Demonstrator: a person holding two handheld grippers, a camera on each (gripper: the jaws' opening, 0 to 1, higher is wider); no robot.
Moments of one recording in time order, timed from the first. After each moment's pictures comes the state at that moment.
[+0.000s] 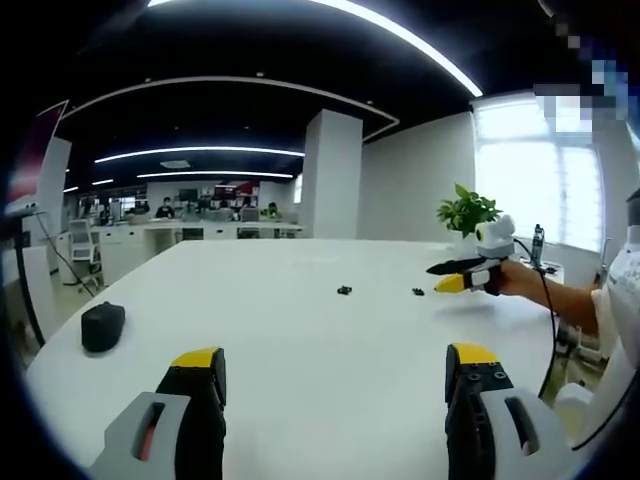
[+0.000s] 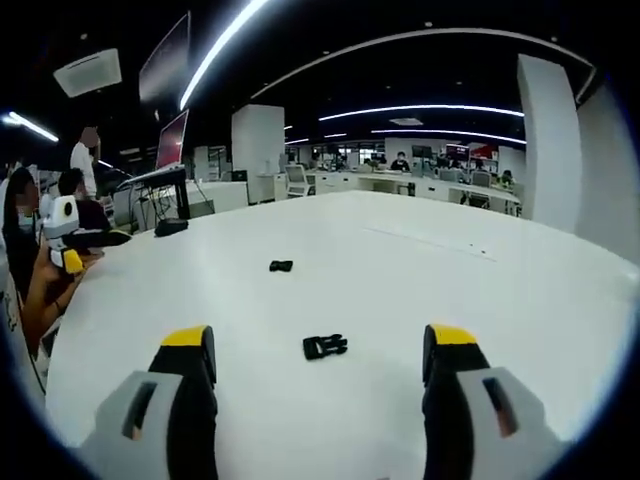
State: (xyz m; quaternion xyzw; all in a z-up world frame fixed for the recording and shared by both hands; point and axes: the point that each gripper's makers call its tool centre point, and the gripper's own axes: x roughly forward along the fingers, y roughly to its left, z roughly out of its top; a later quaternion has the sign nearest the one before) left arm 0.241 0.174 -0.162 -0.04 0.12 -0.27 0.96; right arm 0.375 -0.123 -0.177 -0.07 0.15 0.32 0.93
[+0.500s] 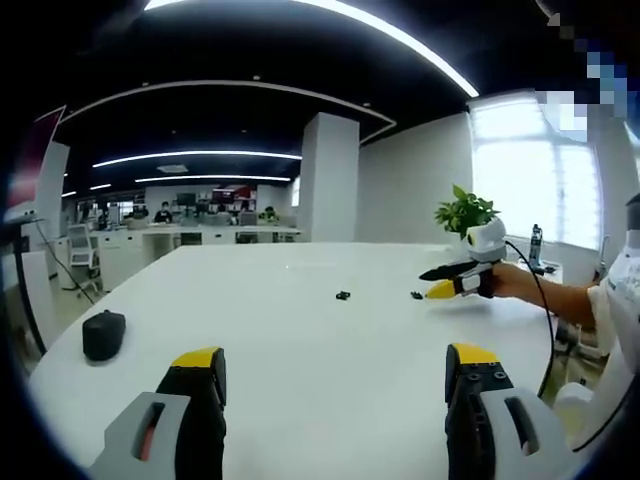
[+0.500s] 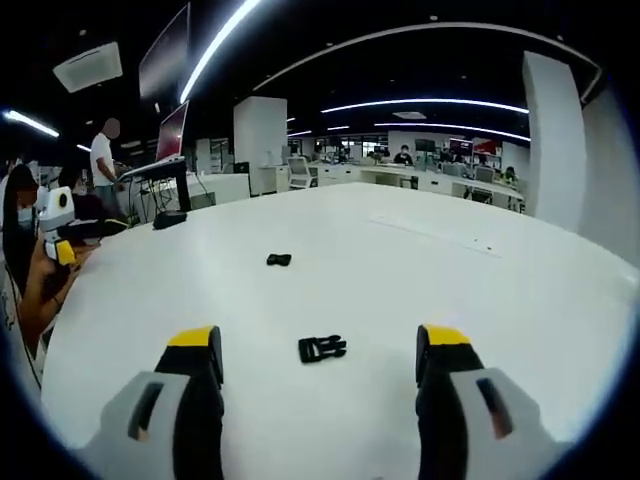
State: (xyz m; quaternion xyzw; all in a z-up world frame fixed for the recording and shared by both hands) left arm 0.241 0.171 -0.155 -0.03 0.11 -0.27 0.96; right arm 0.382 -0.119 -0.184 -0.07 0.16 0.33 0.93
